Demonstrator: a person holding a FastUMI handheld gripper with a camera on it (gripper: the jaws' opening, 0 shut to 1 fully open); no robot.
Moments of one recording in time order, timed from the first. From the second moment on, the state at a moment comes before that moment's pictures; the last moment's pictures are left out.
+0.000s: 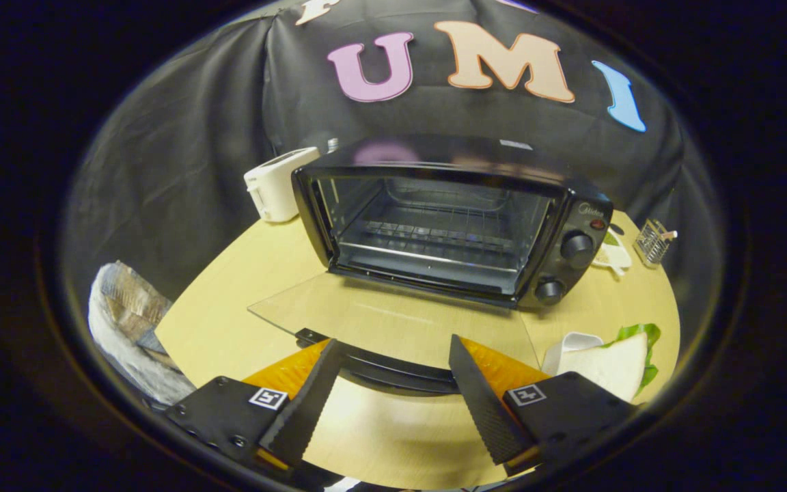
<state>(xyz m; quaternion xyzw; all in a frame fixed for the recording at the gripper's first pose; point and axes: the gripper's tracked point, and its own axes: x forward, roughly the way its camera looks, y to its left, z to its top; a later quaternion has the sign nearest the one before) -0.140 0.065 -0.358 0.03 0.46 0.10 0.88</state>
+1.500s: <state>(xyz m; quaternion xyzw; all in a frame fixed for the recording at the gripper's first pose) -0.083 -0.106 -0.285 0.13 0.35 -0.07 0.92</state>
